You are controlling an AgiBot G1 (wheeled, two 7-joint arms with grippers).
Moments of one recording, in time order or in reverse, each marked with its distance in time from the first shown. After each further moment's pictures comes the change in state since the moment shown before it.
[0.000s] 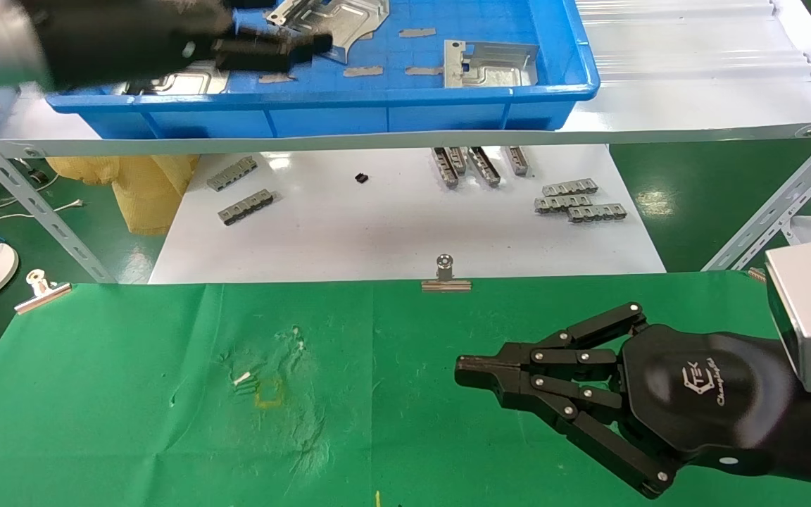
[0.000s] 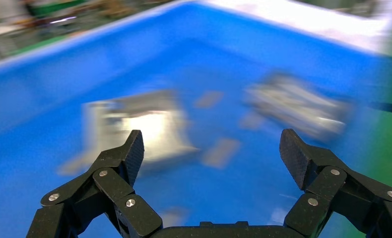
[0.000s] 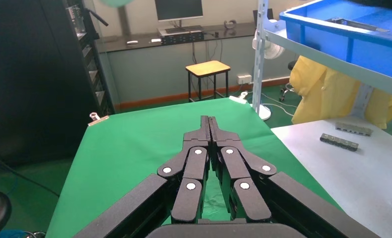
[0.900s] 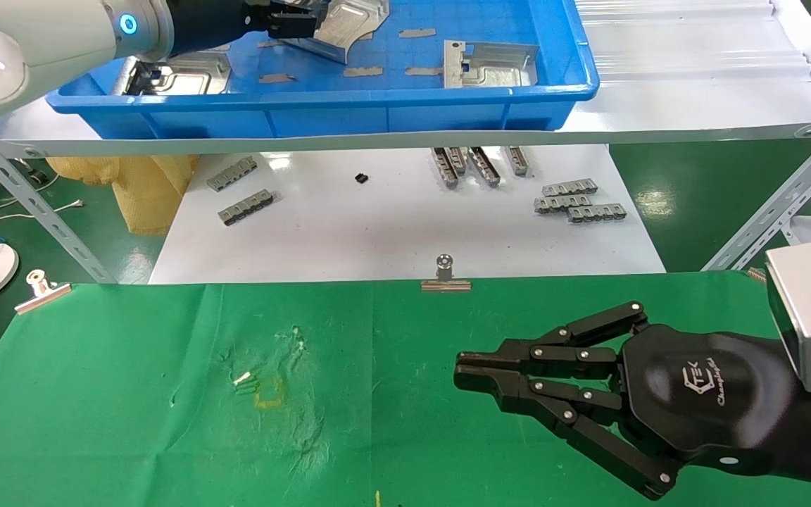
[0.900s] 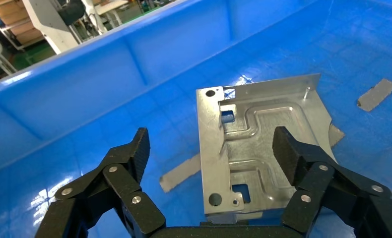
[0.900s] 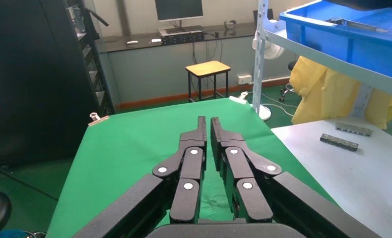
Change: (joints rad) left arm -0.138 0.277 0.089 0.374 0.136 -0.462 0.097; right arm 0.000 0.000 0.000 0.000 0.000 0.000 0.000
